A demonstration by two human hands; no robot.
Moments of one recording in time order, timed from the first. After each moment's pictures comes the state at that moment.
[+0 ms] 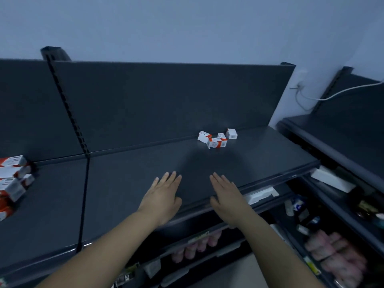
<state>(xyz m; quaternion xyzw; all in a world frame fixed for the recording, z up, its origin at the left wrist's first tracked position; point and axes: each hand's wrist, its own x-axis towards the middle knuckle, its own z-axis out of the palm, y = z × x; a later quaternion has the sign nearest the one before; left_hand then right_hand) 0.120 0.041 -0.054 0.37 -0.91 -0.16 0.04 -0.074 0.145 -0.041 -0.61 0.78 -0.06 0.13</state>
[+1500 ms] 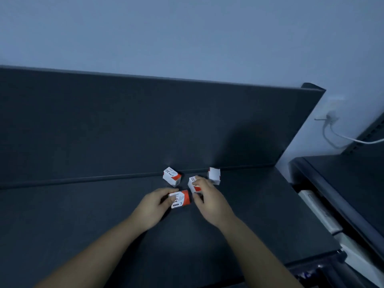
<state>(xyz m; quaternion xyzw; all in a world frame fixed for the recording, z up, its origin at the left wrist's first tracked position) -0.111 -0.103 -0.095 0.42 -0.77 -0.40 0.27 -0.312 -0.047 -0.069 -0.67 0.68 -0.26 0.14</state>
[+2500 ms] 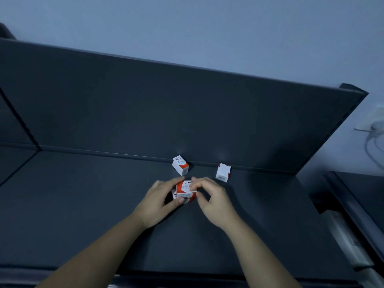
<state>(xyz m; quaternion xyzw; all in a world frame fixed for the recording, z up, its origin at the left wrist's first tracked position) -0.120 -0.056 -0.104 0.46 -0.79 -0.30 0.28 -0.324 -0.030 -0.066 -0.71 0.49 -0.42 0.27</state>
